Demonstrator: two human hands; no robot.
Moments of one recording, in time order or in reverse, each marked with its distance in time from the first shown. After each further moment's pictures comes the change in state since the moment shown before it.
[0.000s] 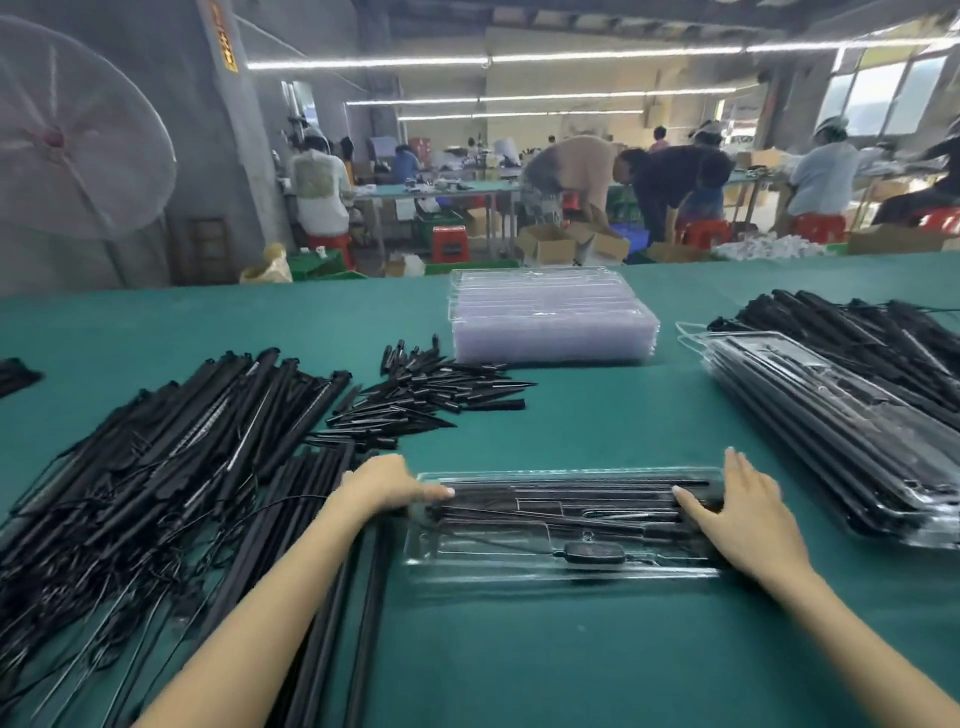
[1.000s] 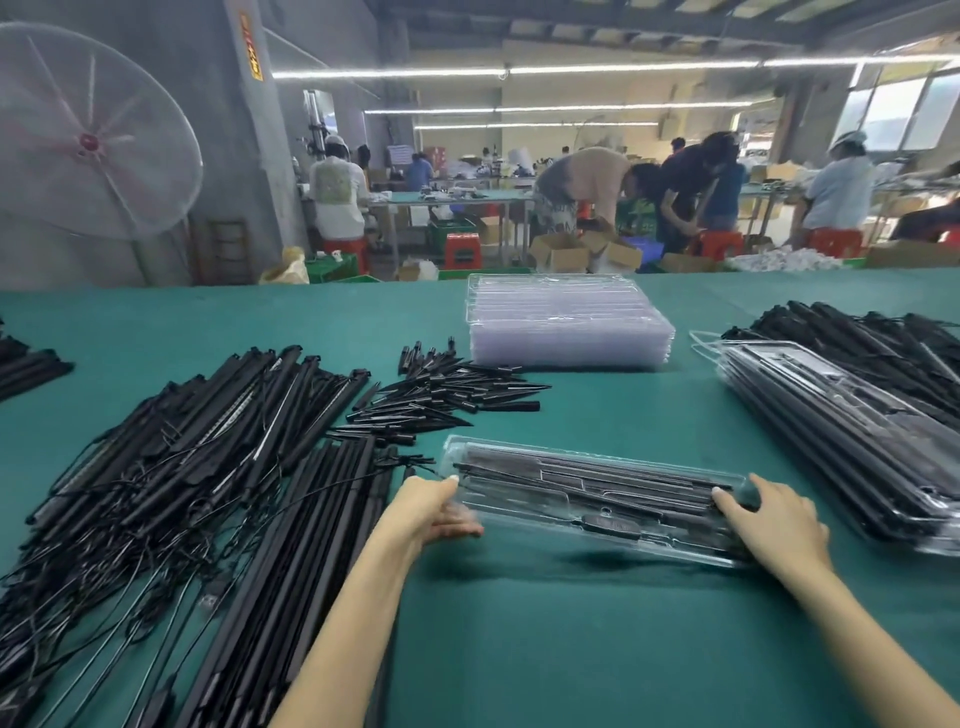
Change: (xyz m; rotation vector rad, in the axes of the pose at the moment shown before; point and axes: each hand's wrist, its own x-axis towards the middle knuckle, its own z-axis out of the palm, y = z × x) left_hand -0.055 0.020 0.026 -1.345 -0.060 -0.129; right_hand -0.007 -0.002 -0.009 0.126 0.036 0.170
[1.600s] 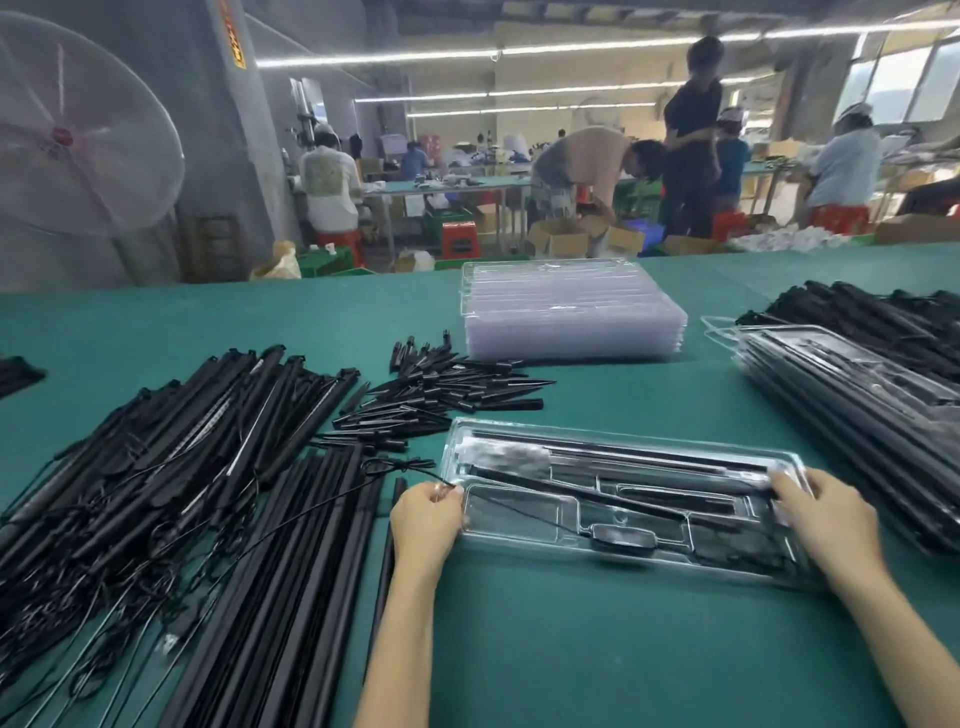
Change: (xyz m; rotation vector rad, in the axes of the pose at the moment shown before) left_hand 0.053 -0.031 0.015 0.399 0.384 0.250; right_hand 0.033 0.012 0.008 0.427 0.148 0.007
